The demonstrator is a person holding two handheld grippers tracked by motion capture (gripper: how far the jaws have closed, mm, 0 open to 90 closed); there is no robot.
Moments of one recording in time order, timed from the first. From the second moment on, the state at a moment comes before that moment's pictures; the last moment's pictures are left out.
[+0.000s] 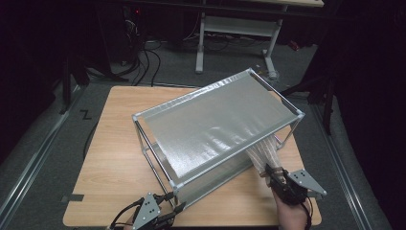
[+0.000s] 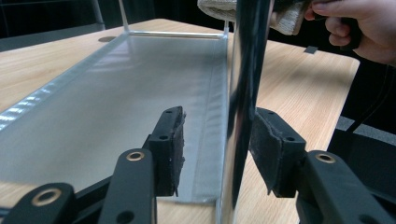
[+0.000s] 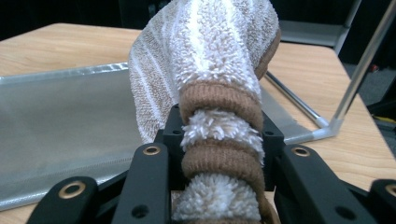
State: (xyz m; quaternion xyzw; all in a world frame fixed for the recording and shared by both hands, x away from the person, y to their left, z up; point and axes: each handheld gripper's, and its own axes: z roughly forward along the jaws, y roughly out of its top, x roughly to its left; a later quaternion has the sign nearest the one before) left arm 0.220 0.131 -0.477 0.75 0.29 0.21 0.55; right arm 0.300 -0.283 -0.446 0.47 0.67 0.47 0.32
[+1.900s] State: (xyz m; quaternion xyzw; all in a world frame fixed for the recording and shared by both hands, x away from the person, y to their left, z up) left arm 0.225 0.121 -0.475 0.74 0.28 0.21 0.58; right arm 0.293 -0.246 -0.351 0.37 0.57 0.62 0.40
